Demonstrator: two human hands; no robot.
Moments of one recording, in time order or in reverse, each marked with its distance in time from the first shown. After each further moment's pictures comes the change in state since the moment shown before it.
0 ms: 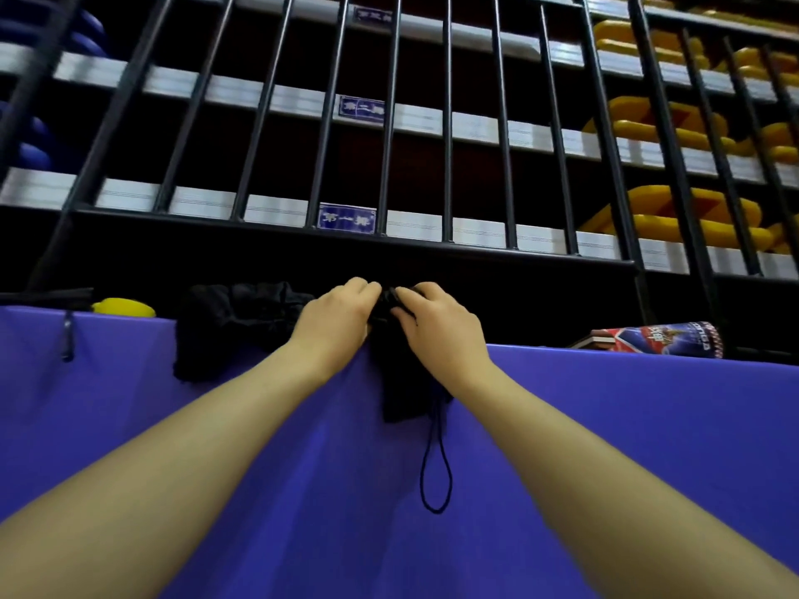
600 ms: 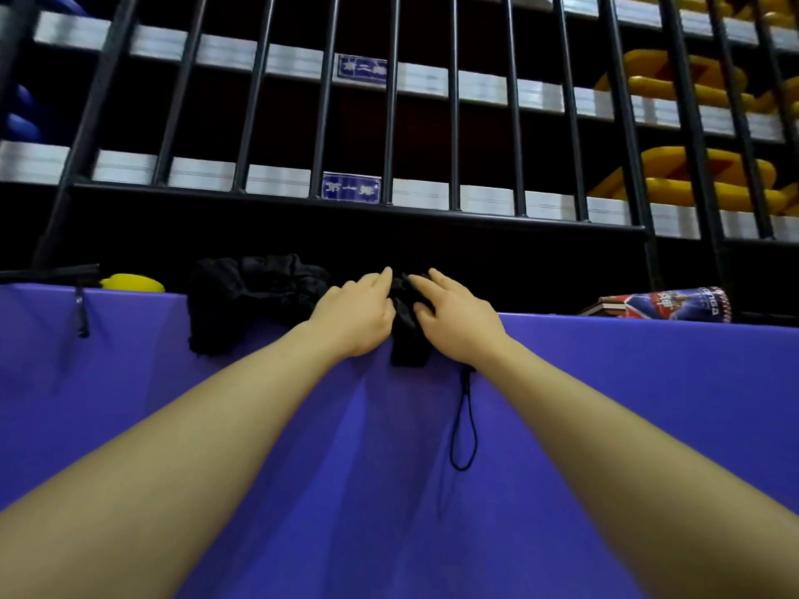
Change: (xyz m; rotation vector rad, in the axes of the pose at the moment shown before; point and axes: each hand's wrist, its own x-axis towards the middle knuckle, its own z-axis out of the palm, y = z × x) left_hand -0.001 0.001 0.015 -0.015 -0.308 -0.064; right_hand -0.006 0.008 0.004 0.033 -0.360 0.149
